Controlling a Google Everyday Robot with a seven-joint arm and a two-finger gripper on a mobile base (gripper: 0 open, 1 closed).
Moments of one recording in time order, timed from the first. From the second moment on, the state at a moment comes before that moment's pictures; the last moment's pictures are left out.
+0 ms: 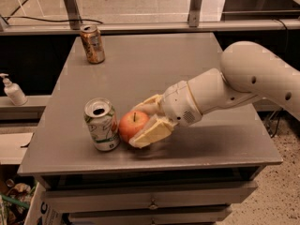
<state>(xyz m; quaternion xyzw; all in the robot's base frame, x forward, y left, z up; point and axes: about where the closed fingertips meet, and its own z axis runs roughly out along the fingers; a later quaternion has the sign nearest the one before) 0.443 0.021 0.838 -0.62 0.62 0.36 0.32</state>
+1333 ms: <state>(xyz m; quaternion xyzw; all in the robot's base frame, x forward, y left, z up) 0.447 0.017 0.828 -0.63 0.62 0.35 0.32</state>
